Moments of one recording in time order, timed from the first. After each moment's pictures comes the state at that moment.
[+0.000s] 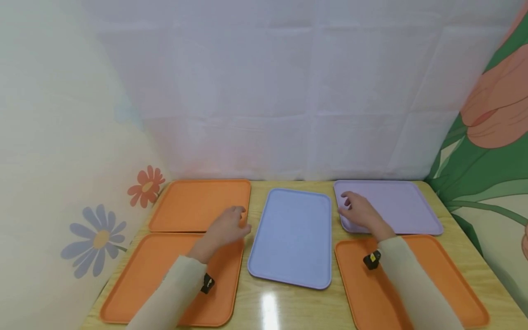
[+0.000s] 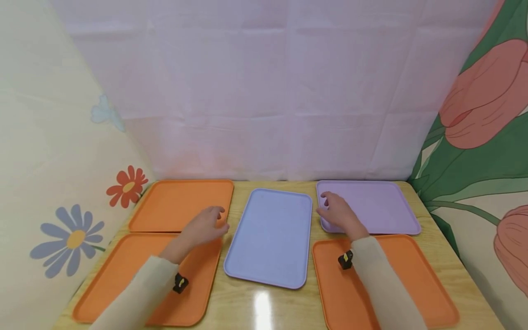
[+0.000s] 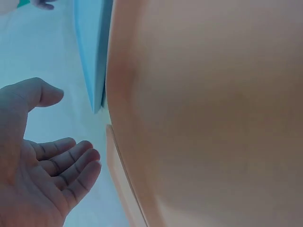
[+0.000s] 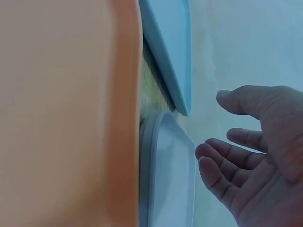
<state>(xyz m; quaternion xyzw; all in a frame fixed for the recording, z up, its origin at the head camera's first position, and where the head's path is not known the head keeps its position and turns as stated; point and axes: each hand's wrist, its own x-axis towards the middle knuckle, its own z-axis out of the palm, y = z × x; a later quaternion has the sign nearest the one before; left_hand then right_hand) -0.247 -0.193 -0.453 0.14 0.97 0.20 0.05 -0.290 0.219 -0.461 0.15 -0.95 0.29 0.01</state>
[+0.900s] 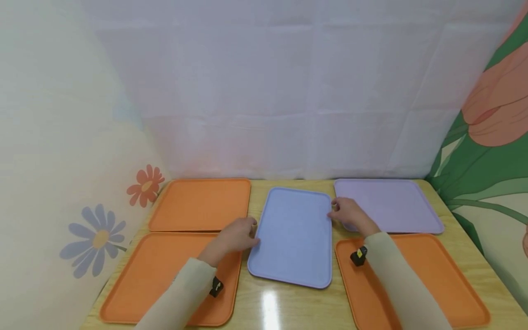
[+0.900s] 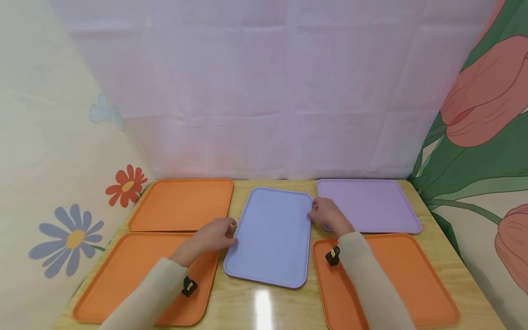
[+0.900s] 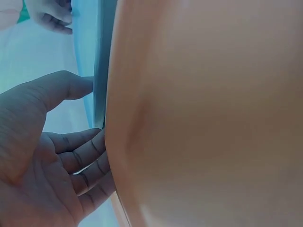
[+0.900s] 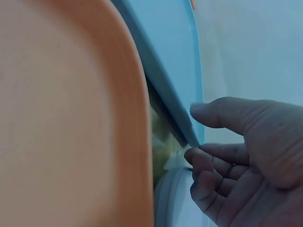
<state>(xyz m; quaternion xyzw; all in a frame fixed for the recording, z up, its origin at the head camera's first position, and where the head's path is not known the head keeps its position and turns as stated) -0.241 -0.165 -0.465 0.16 0.96 0.17 0.12 -0.302 0.190 -0.470 0.10 -0.95 0.28 -0.11</state>
